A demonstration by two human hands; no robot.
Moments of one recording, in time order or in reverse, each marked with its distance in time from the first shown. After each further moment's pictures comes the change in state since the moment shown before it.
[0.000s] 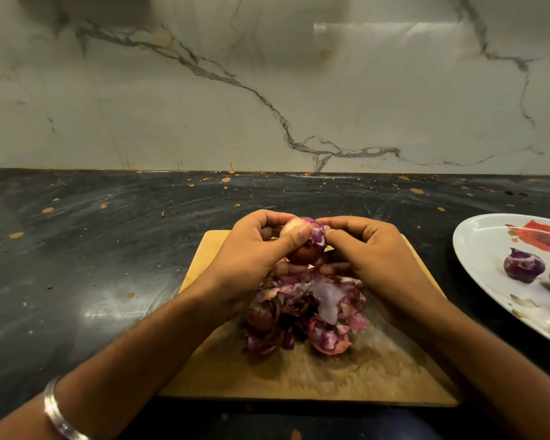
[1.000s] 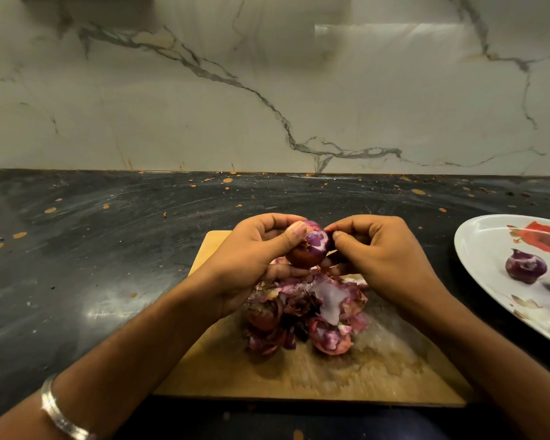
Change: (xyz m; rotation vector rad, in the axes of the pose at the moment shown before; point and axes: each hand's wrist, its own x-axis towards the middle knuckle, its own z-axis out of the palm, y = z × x) left_hand 0.004 0.002 -0.008 -0.082 -0.131 -0.063; right_hand 0.001 -0.007 -0.009 -0.202 0.035 -0.065
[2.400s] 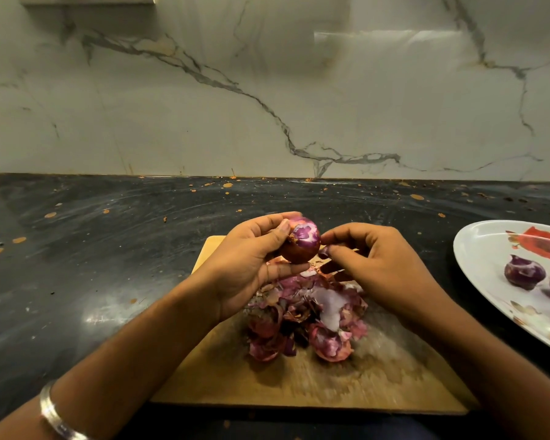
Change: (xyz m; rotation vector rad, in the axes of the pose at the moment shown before) left_hand 0.004 0.003 -0.002 -0.160 0.077 -0.054; right_hand -0.002 0.000 -0.002 -0.087 -0.062 0.013
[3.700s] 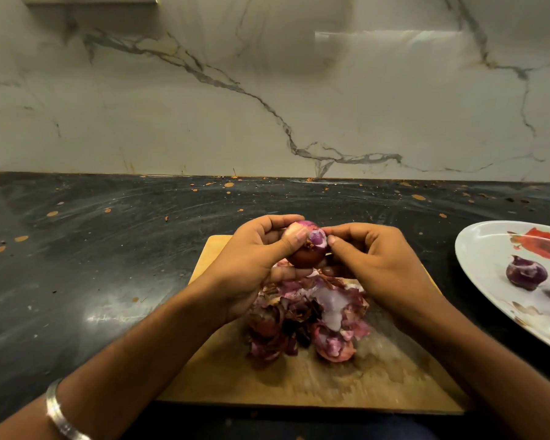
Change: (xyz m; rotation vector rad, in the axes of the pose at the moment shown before) left_hand -0.004 -0.004 0.005 0.097 -0.023 0.087; right_hand 0.003 0.006 0.008 0.185 0.000 -0.019
